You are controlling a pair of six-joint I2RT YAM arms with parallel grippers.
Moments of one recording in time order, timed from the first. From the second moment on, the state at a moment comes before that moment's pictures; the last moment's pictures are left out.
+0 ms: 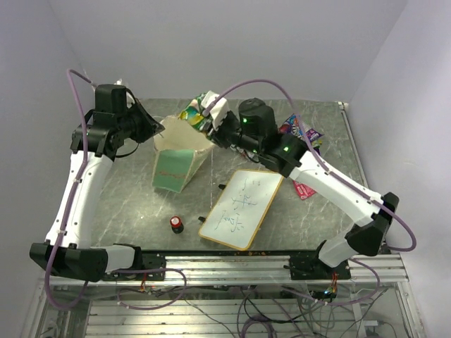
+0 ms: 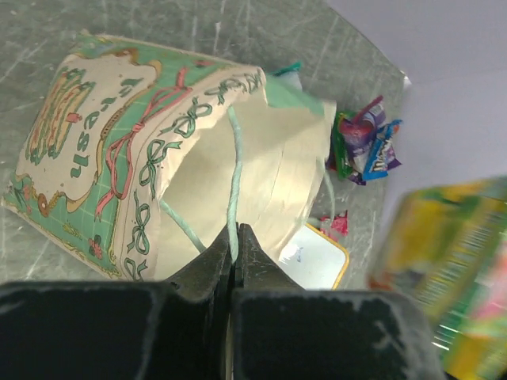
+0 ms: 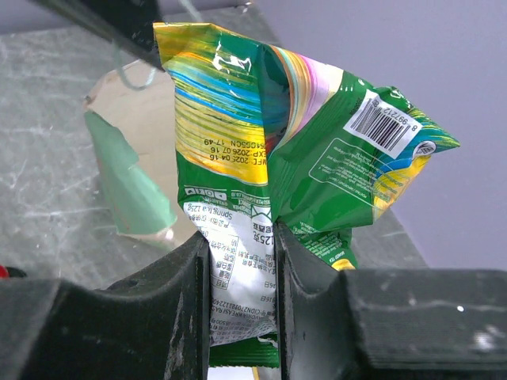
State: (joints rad) left arm -0.17 1.26 1.54 -0.85 0.17 -0.75; right arm 0.91 1.55 1.61 -0.32 -0.01 -0.38
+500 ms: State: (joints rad) left arm -0.09 1.30 1.56 -0.98 0.07 -0.69; right arm 0.63 1.46 1.53 -0.41 0.26 -0.26
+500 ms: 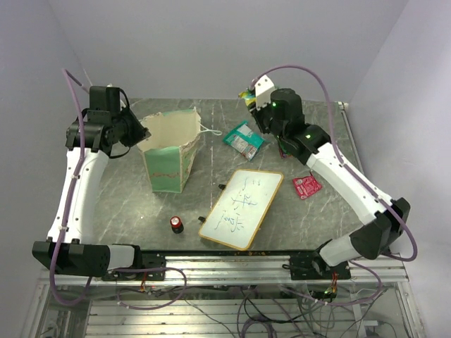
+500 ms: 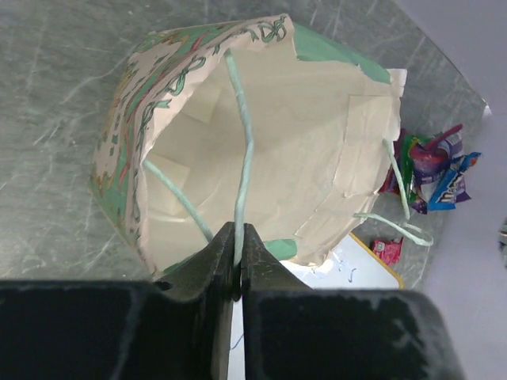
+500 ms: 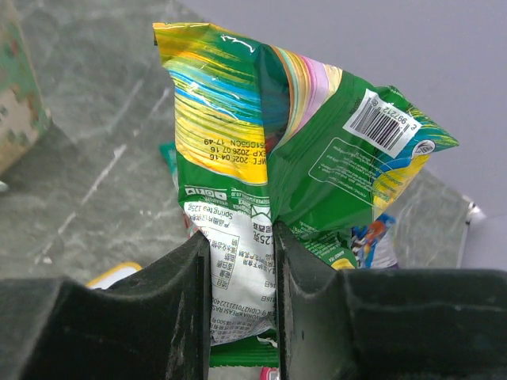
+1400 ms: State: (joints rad) left arm -0.07 1.28 1.85 -1.24 -0.10 -0.55; right arm 0.51 2.16 1.66 -0.27 0.22 -0.23
